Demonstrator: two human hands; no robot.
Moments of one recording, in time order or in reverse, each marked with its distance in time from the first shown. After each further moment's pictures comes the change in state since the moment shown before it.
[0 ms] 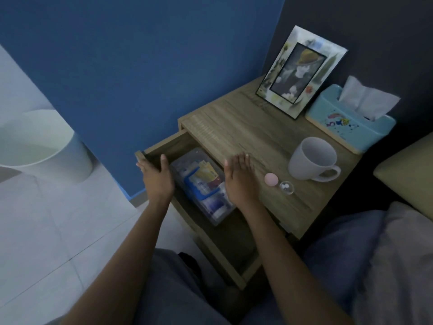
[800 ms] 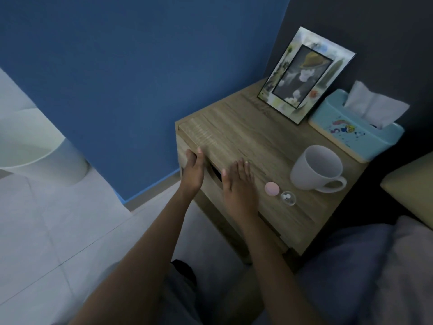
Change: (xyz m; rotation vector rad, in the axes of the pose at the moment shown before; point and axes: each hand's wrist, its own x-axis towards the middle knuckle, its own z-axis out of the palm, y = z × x) left_hand 0.008 0.017 0.078 -0.139 -0.491 0.102; right_hand 0.006 0.010 0.013 -0.035 0.054 -0.022
